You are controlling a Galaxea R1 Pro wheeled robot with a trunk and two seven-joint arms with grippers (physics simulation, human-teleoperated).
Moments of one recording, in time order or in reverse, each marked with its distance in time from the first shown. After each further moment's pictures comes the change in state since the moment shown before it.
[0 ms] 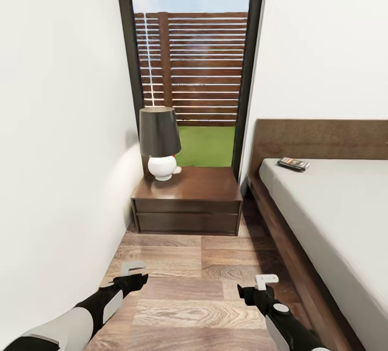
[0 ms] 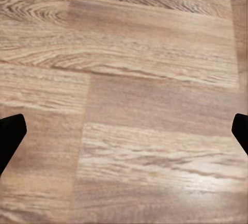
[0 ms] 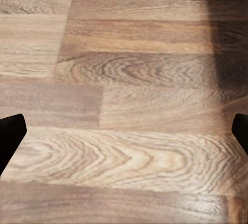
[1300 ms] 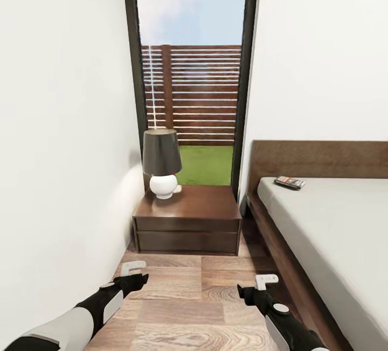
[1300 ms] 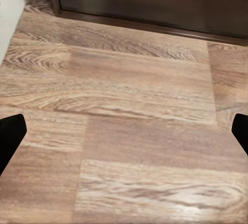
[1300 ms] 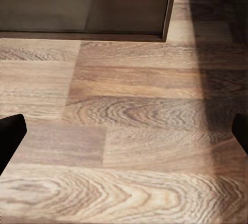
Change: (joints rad) left arm 0.000 -0.002 0.000 0.000 0.000 -0.001 0.000; right arm 0.000 0.000 0.001 0.000 -0.001 -0.001 0.001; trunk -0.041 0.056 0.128
